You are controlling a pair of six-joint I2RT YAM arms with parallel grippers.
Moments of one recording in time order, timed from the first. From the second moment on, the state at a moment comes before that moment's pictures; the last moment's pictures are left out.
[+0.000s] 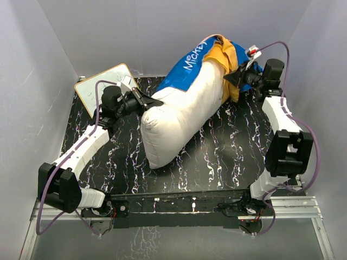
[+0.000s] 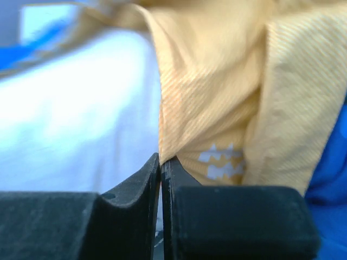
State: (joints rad) left arm -0.34 1.33 1.03 0.08 0.56 -1.17; right arm -0.12 1.72 1.36 0.17 -0.85 0.00
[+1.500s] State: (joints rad) left arm -0.17 1.07 1.11 -0.70 0.35 -0.61; right arm -0.10 1.39 1.28 -0.73 -0.68 -0.53
